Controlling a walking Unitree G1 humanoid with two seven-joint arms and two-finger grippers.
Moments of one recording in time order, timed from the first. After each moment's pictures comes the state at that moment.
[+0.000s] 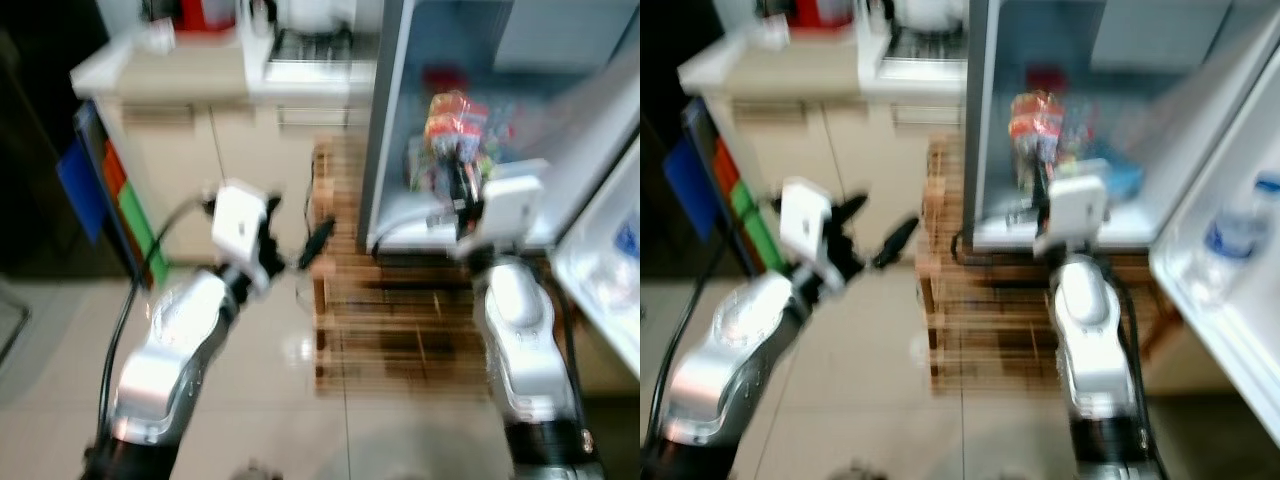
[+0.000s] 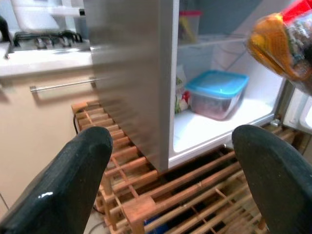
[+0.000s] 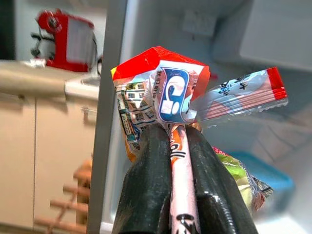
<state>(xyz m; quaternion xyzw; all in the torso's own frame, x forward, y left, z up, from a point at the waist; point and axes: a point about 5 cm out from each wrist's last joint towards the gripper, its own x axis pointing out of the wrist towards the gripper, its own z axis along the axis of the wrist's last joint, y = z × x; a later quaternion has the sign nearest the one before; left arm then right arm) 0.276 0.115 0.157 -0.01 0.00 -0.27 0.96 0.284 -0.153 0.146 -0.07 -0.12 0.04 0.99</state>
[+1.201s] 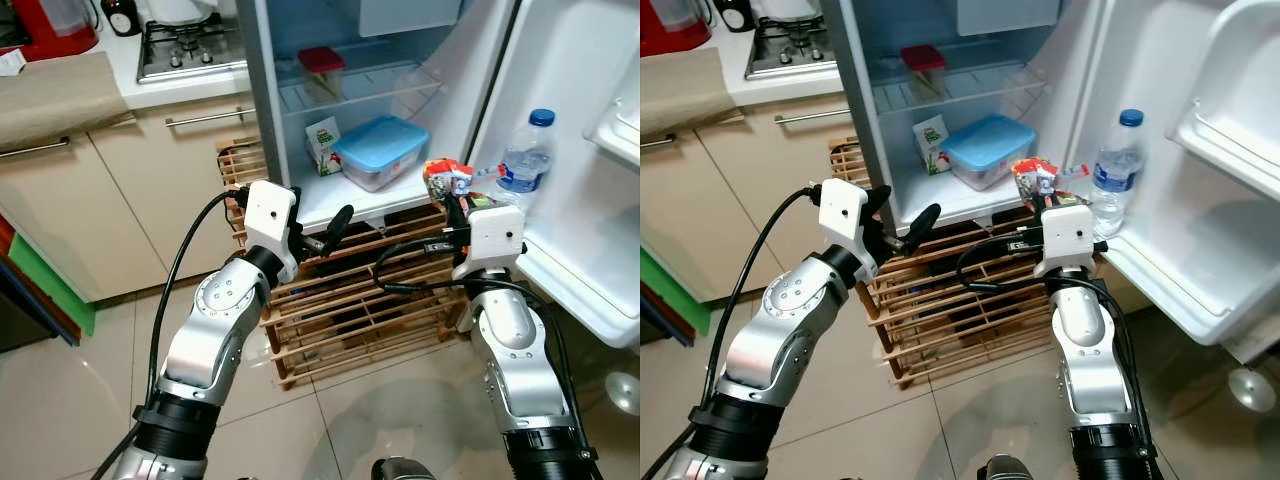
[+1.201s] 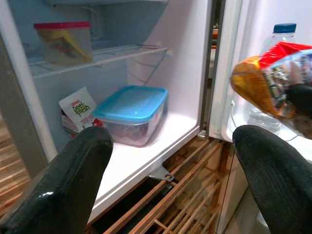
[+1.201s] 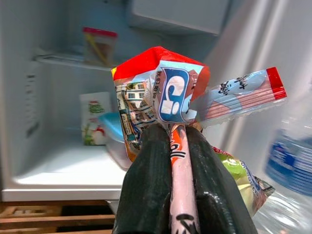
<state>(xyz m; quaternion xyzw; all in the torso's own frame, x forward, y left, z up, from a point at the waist) 0.300 0.087 0.164 -0.01 -0.04 -0.29 0.96 0.294 -0.156 0.145 -0.09 -0.11 0.03 0.99</state>
